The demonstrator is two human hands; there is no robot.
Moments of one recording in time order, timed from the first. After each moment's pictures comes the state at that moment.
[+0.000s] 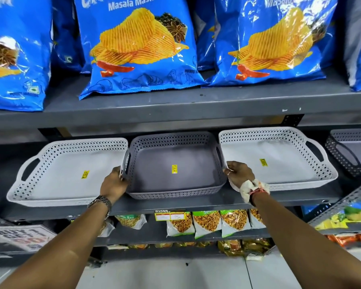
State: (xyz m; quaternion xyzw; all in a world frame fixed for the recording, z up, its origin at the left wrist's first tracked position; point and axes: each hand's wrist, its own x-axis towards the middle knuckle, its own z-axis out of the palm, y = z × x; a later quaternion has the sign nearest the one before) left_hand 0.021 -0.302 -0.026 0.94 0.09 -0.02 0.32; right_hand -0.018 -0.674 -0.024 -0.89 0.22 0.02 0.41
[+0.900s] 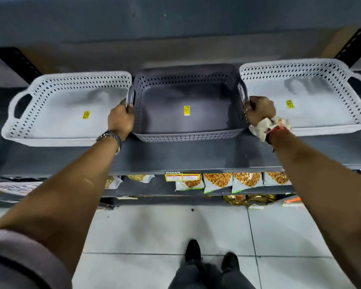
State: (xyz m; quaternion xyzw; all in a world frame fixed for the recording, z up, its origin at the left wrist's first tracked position) left_hand 0.101 -0.311 -0.050 0.95 0.07 0.07 0.31; right_hand 0.058 -0.663 -0.038 -0.94 0.16 -0.08 0.27
